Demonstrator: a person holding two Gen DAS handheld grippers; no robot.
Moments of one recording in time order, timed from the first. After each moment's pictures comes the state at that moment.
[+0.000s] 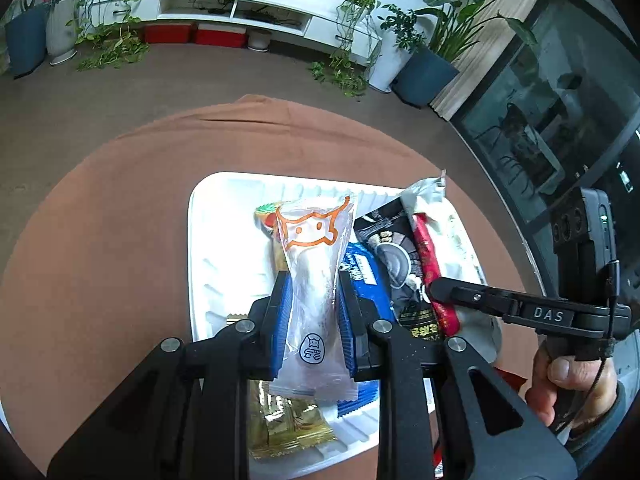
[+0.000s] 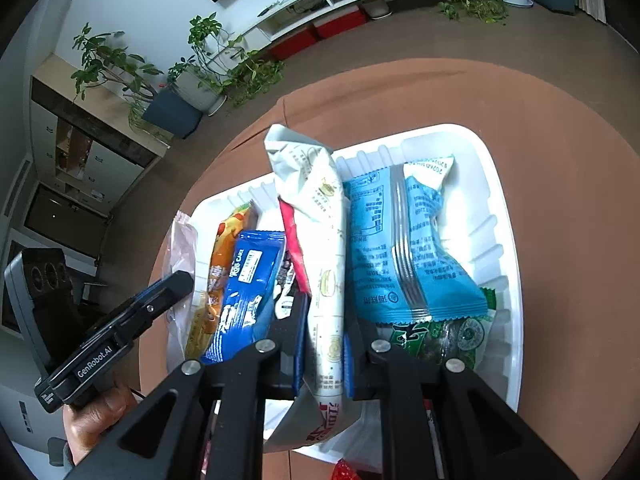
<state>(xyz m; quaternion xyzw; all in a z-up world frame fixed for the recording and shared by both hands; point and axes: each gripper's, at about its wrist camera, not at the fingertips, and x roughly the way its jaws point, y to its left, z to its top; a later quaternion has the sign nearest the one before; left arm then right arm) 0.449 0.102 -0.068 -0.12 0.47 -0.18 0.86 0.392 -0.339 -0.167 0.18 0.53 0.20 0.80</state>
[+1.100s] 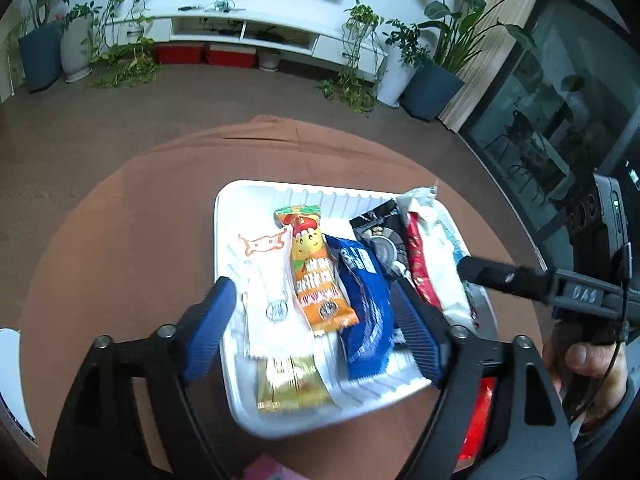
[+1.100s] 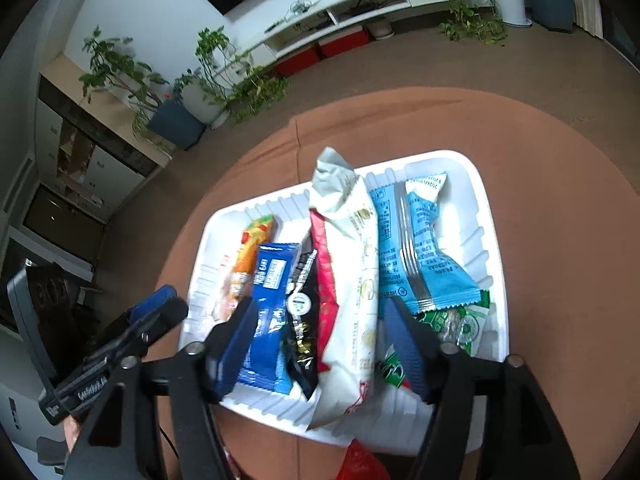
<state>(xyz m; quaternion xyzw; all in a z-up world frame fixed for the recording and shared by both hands) 0.404 0.103 -0.044 -0.10 0.43 -0.15 0.88 0.370 -0.339 -0.139 0.18 0.49 0.20 0.83</state>
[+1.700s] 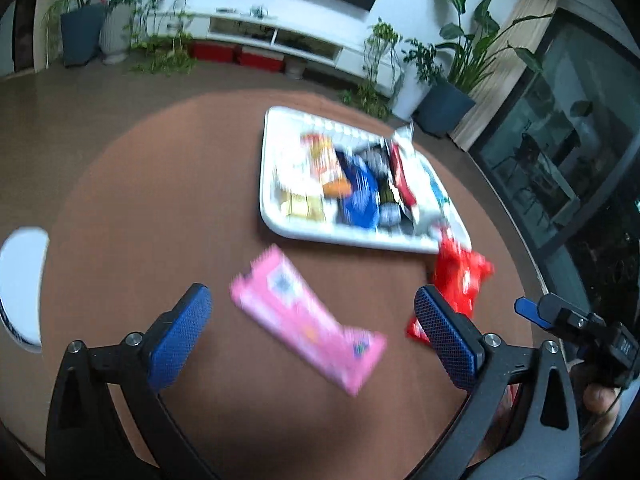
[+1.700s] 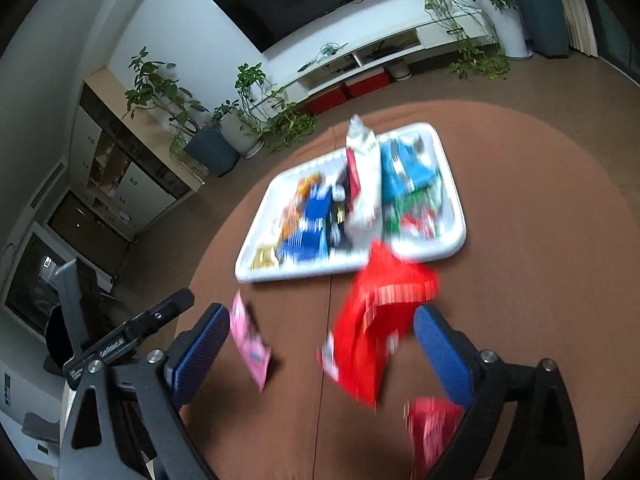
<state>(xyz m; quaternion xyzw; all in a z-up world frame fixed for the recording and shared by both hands) 0.230 0.125 -0.056 -0.15 0.42 -0.12 0.89 0.178 -0.373 -0.129 0.19 0.41 0.23 0.86</state>
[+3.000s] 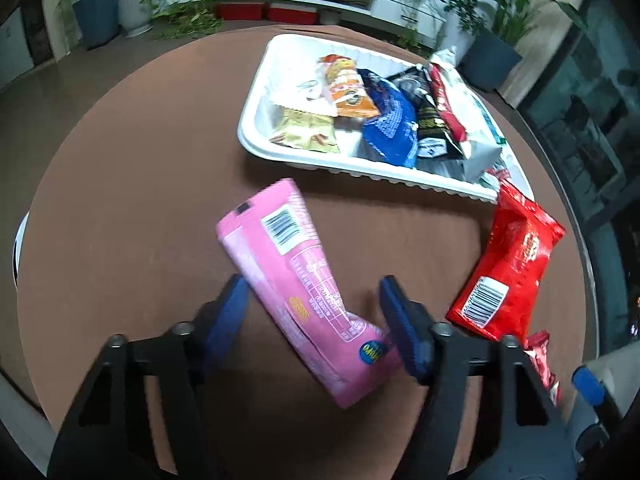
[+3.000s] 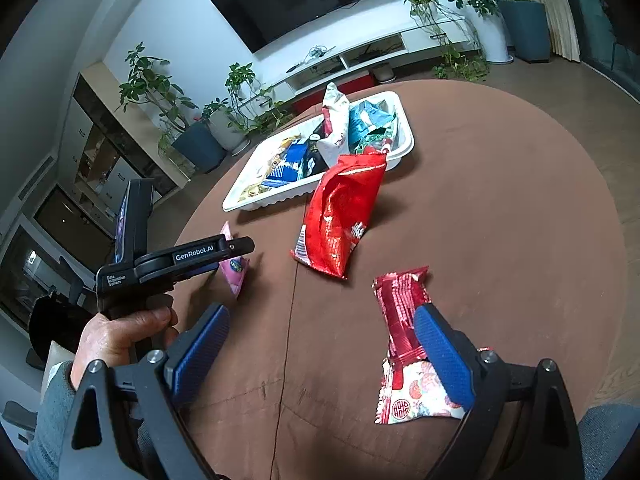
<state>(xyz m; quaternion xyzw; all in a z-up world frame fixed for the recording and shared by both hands) 0.273 0.079 -0.100 -0.08 0.51 -0.05 0.86 0.092 -0.390 -0.157 0.17 0.40 0.20 0.88</state>
